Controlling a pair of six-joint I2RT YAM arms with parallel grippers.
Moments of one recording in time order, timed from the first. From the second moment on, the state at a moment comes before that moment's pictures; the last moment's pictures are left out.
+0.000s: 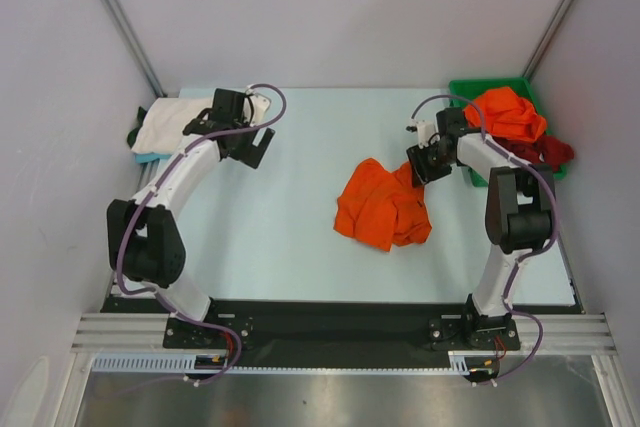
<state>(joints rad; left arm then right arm) -0.23 1.63 1.40 -0.64 -0.11 0.32 0.12 1.87 1.33 -0.61 -0.30 -0.32</state>
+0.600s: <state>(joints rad) -0.26 1.68 1.41 -0.65 -0.14 0.32 0.11 1.97 1.44 -0.60 -0.35 -0.33</state>
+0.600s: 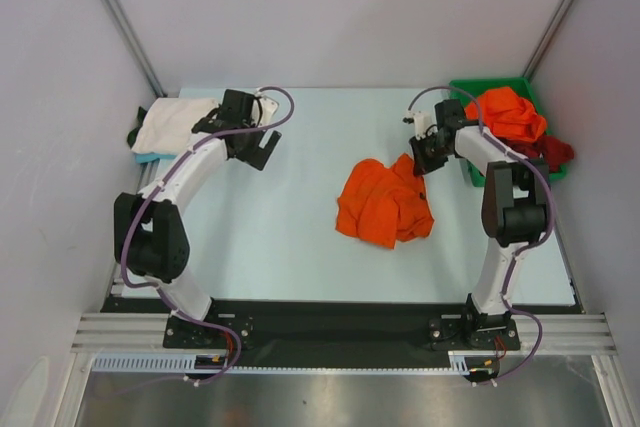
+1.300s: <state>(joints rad) -0.41 1.36 1.27 -0.63 0.19 0.29 0.53 1.54 1.94 -0.76 -0.15 -0.49</state>
